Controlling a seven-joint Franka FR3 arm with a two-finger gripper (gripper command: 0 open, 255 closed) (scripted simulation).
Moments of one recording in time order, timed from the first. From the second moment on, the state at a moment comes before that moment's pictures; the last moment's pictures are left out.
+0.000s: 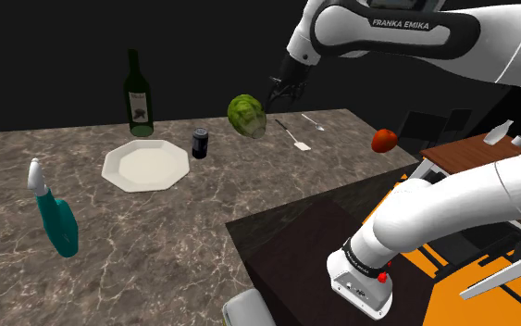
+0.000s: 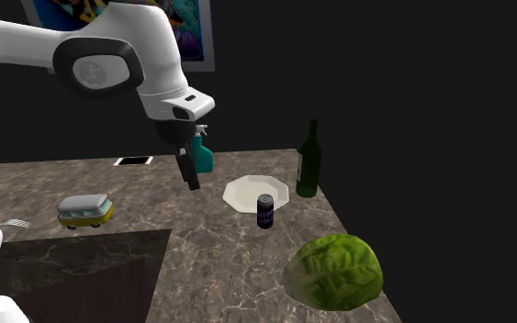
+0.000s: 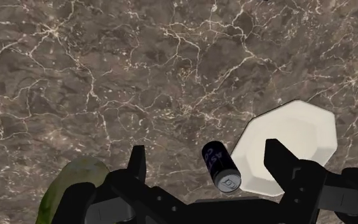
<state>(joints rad) 0.00 -0.50 0.07 -2.29 0.12 1.94 0.11</state>
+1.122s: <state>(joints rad) 0.03 0.16 0.18 -1.91 -0.02 2.15 0.34</state>
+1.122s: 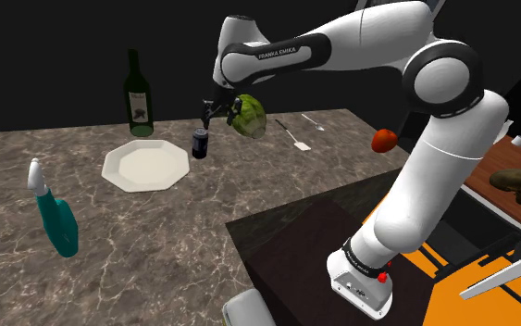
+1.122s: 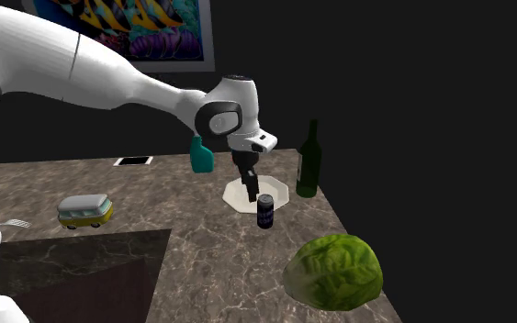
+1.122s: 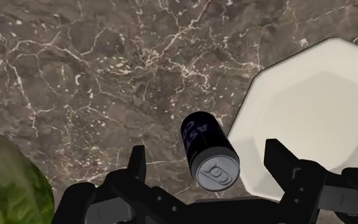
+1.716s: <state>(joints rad) 0.07 0.43 0.17 -1.67 -0.08 2.15 0.40</state>
